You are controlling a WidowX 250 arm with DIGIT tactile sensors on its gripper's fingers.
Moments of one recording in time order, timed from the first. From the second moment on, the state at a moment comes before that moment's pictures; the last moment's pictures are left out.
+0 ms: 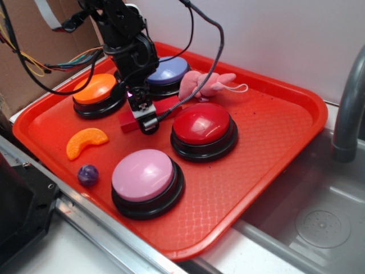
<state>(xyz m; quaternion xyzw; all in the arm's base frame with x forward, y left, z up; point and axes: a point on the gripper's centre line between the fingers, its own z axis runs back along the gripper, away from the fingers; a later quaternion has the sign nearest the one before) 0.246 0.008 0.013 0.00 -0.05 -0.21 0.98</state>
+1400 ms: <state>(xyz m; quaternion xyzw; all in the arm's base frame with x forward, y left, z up) 0.217 -0.016 0.044 0.02 -0.04 -0.16 0.99</state>
